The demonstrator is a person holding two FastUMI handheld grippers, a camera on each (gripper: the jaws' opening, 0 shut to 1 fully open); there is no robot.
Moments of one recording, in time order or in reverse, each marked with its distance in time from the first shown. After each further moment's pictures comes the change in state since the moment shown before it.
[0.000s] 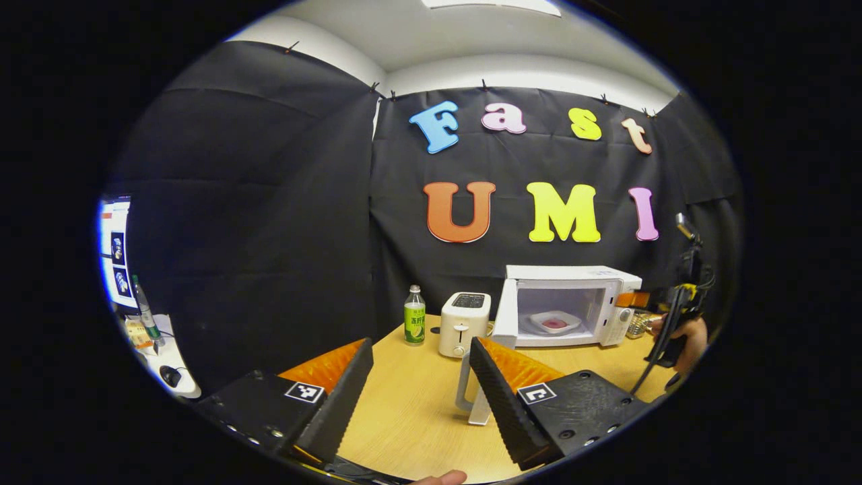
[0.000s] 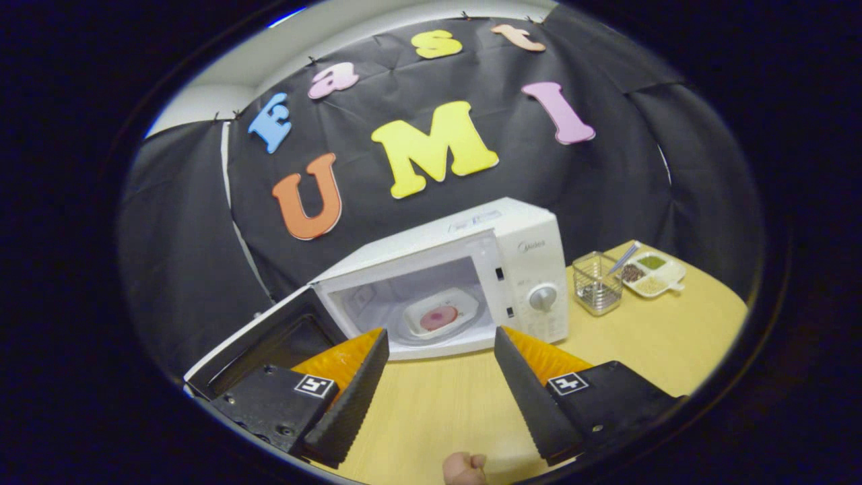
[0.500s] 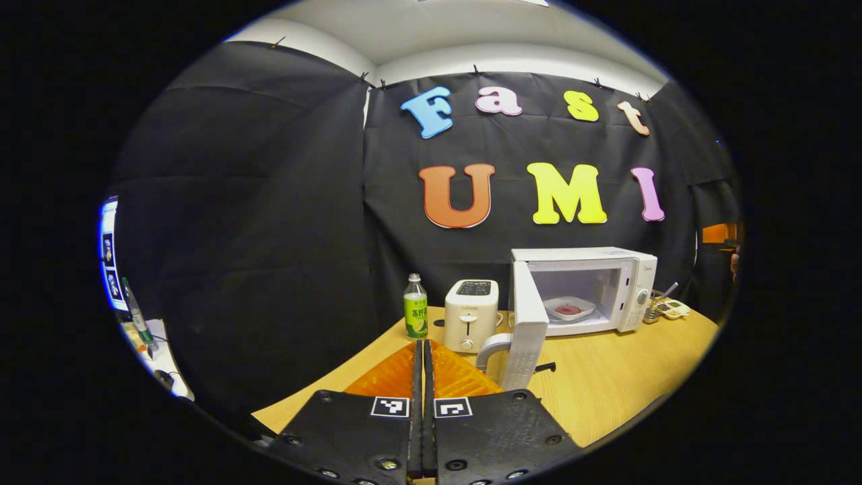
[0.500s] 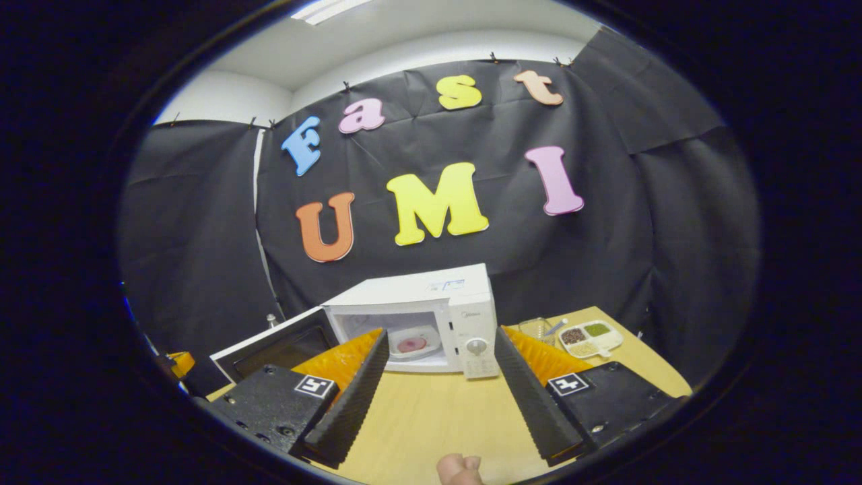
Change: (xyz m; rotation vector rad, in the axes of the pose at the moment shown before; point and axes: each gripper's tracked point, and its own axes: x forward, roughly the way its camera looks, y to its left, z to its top) left arm 0.052 0.005 -0.041 0.027 0.059 -0.017; right arm -0.125 -0.058 0.075 -0.181 -0.116 -0.009
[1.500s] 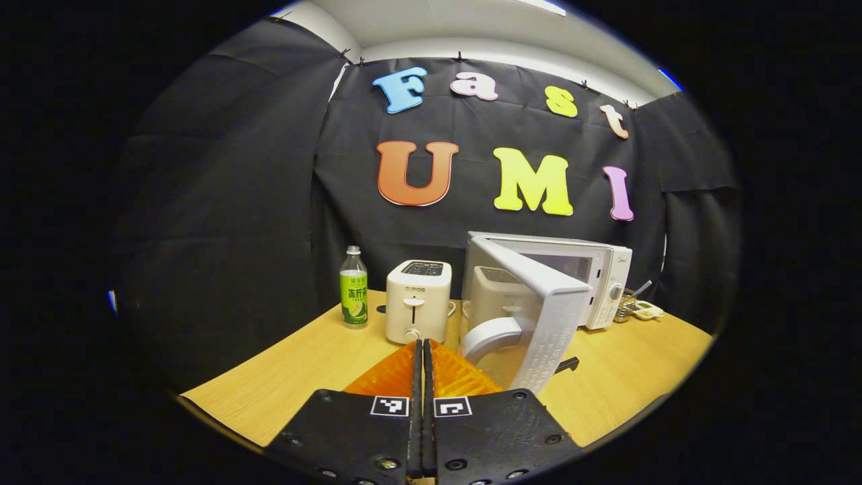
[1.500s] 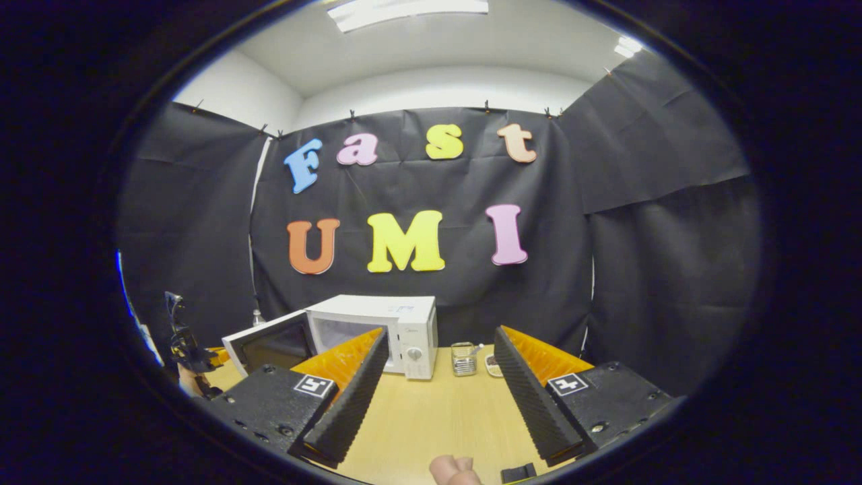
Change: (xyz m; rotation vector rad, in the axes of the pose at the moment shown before) left arm 0.060 -0.068 -0.039 -0.066 0.012 -0.200; right arm -0.185 -0.041 0.056 -0.129 -0.146 -0.108
